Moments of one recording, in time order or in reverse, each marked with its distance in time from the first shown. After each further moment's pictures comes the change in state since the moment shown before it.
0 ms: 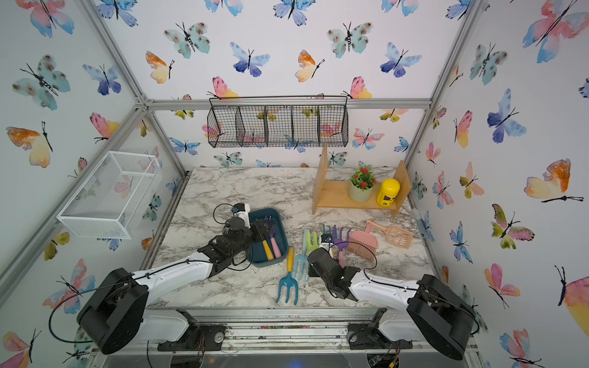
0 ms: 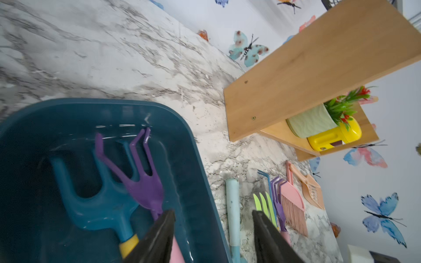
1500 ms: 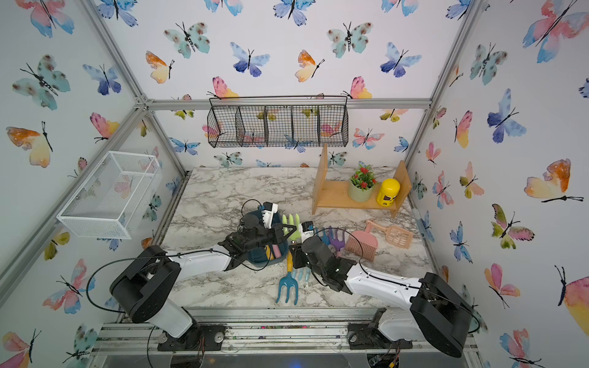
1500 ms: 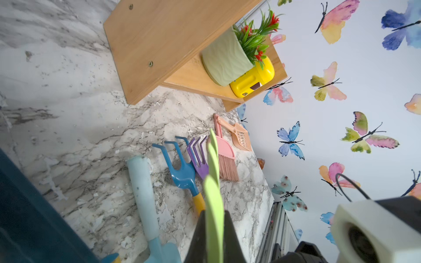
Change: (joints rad) left arm -0.057 0.214 0.090 0.258 0.365 -0.042; right arm 0.018 0.037 0.153 0.096 -0.174 -0.128
